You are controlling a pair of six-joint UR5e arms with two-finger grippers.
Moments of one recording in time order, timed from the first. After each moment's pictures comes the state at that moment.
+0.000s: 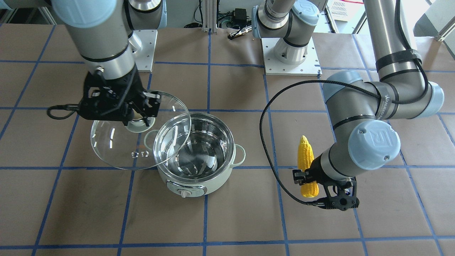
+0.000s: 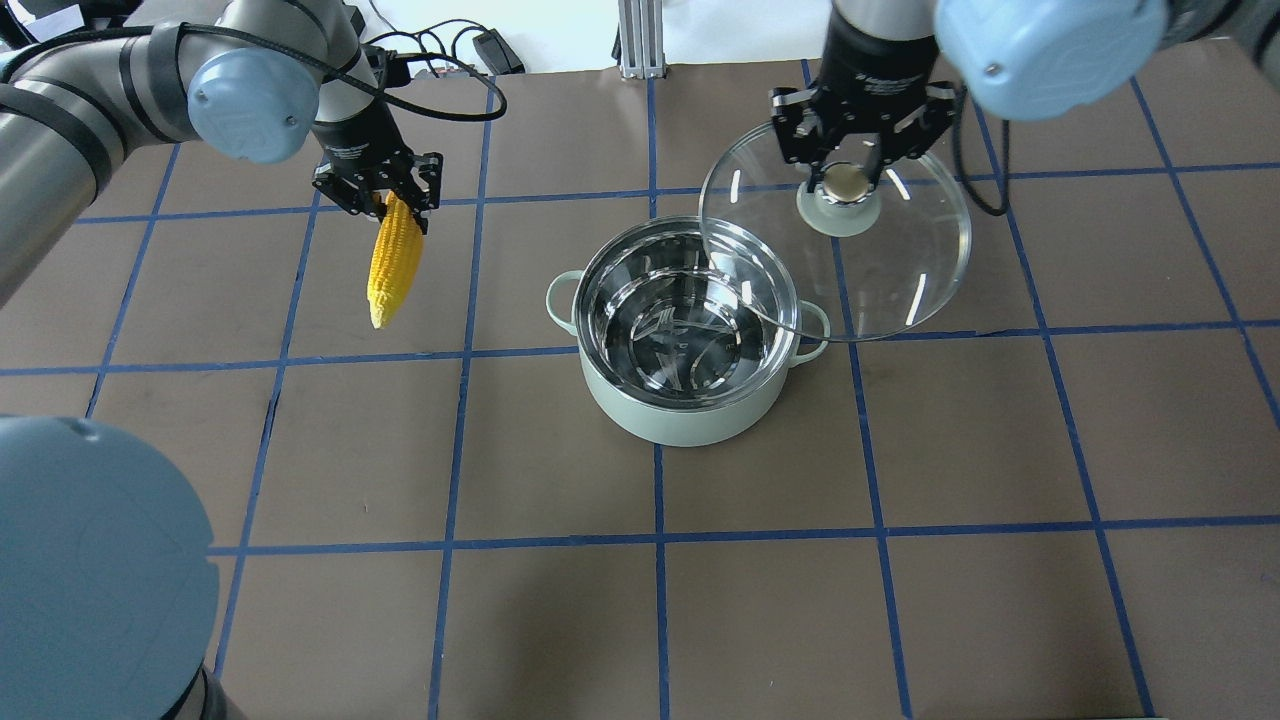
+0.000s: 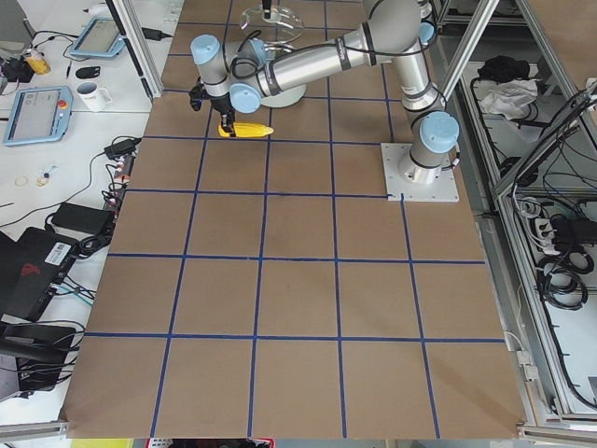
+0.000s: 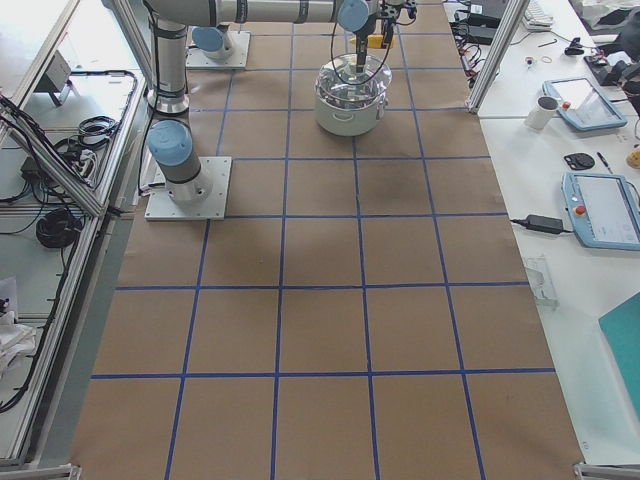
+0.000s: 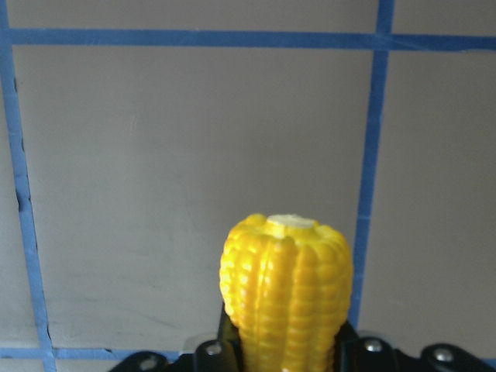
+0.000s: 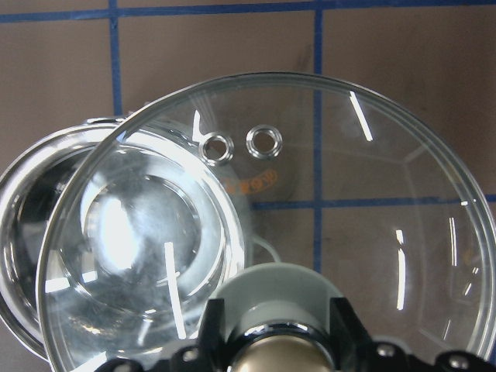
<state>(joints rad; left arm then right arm) -1.52 -2.05 -1.40 -1.37 1.57 0.01 1.70 -1.40 1.42 -1.63 -1.58 0.15</state>
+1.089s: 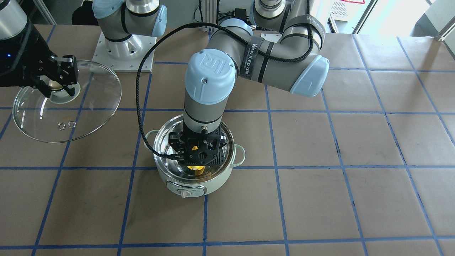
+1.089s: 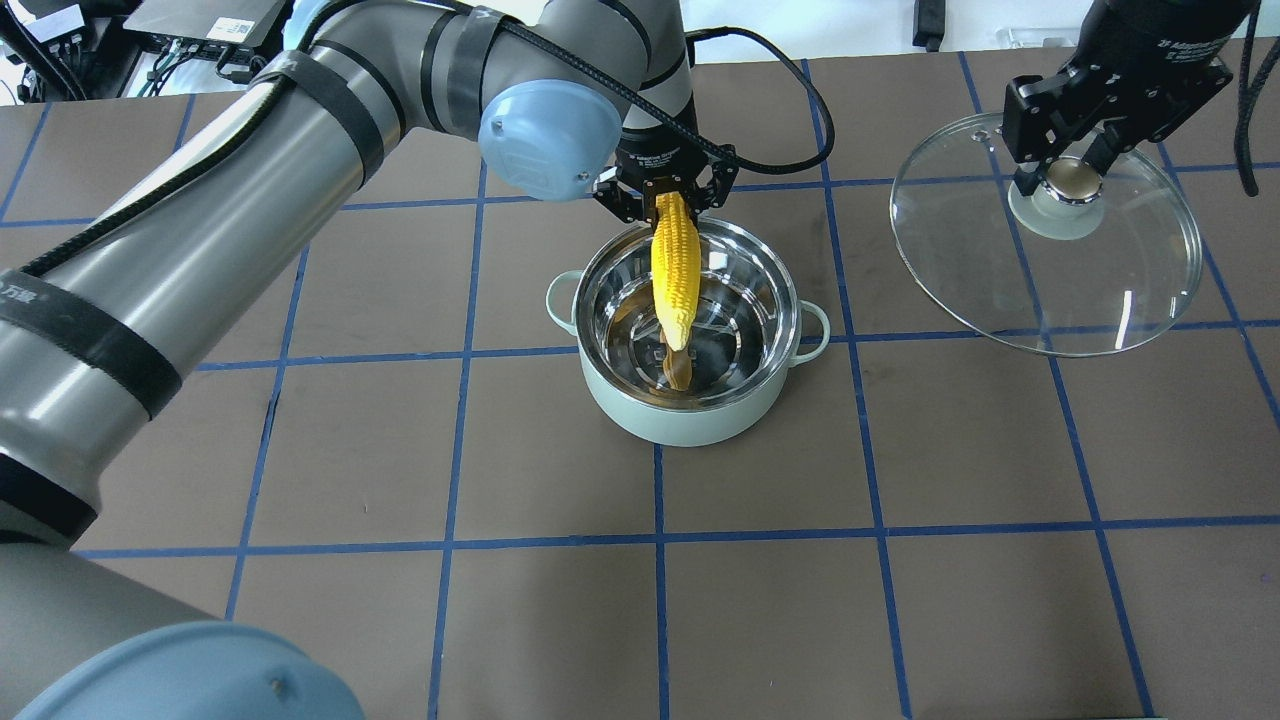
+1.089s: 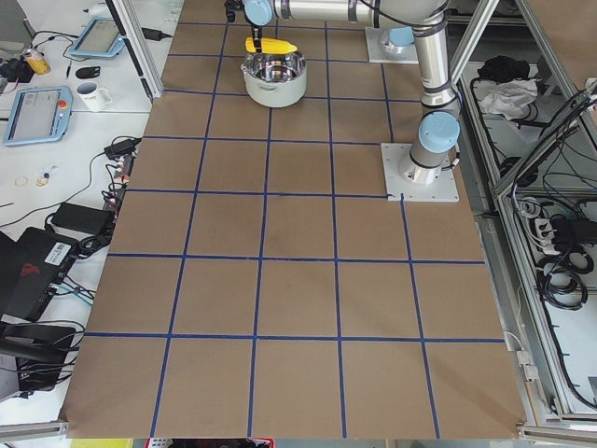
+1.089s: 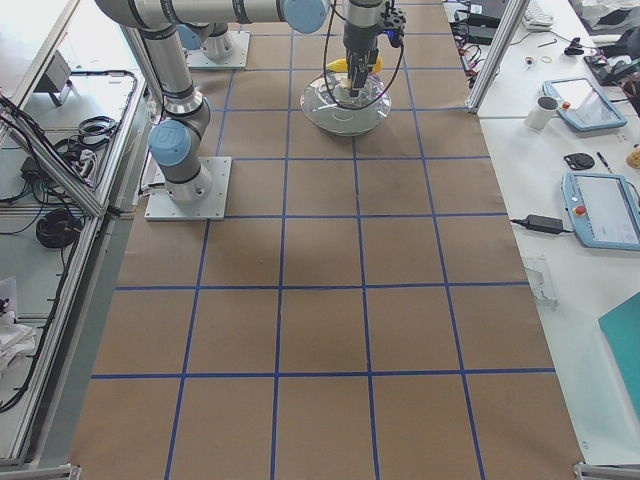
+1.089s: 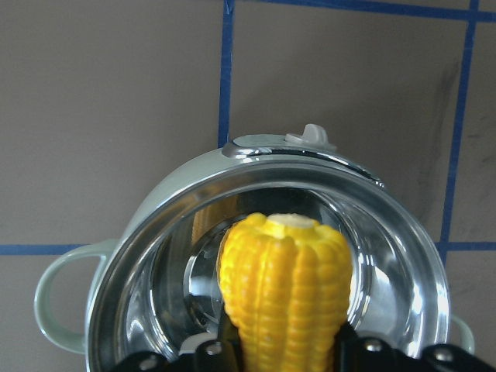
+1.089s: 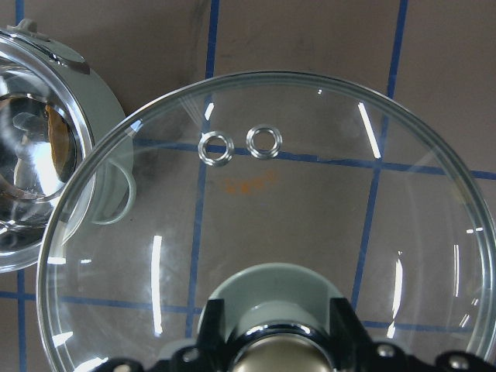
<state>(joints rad) -1.94 -2.06 -1.28 -1.33 1.45 -0.43 1.43 -1.53 1.44 -1.45 -1.60 -0.25</state>
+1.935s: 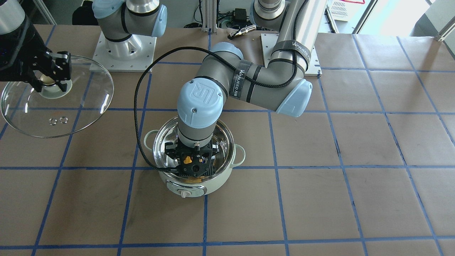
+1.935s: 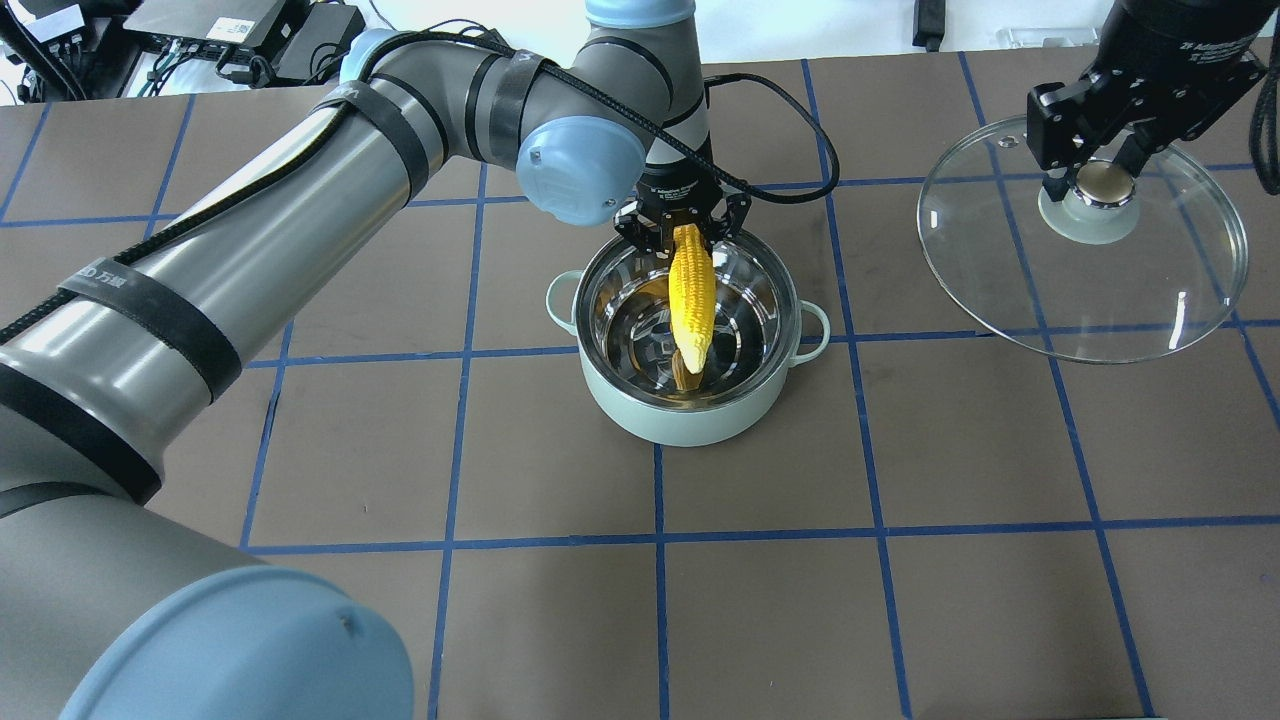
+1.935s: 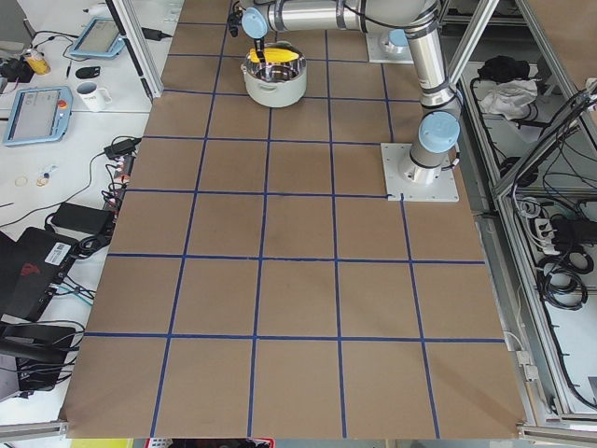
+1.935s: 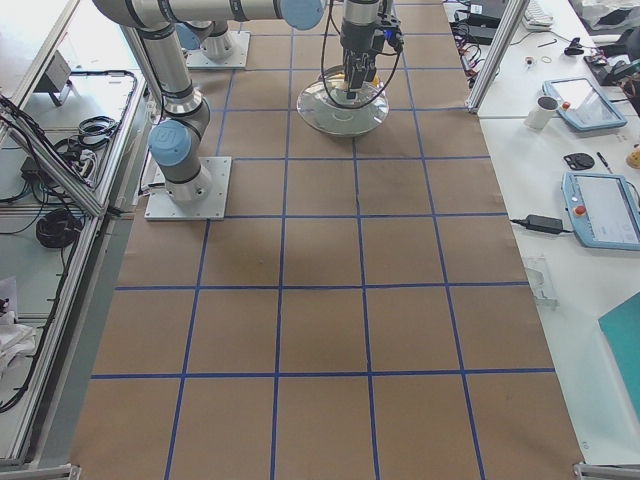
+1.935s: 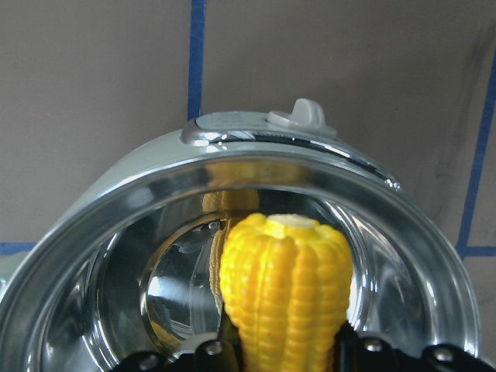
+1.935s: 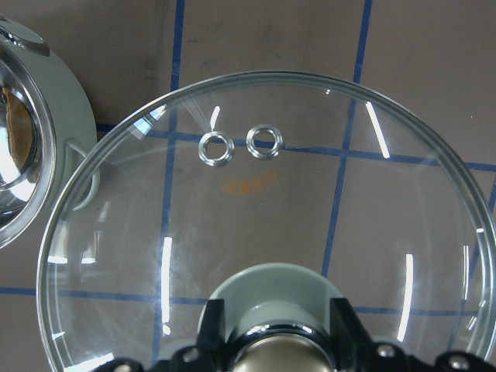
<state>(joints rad) -1.95 -2.13 -1.29 -1.31 1.42 -0.46 1.43 -1.55 1.44 -1.43 -1.68 -0.25</state>
